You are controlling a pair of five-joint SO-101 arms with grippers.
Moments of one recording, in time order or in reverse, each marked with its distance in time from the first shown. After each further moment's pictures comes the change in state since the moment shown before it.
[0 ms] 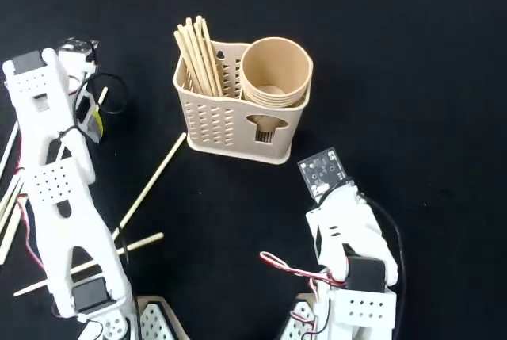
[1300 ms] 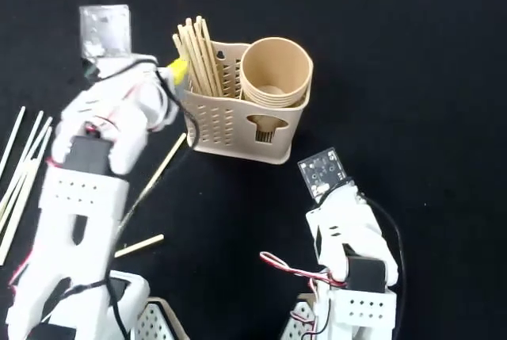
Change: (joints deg) left arm 28.7 -109.0 98.4 -49.1 40.1; right arm 0.0 0.0 0.0 0.0 0.0
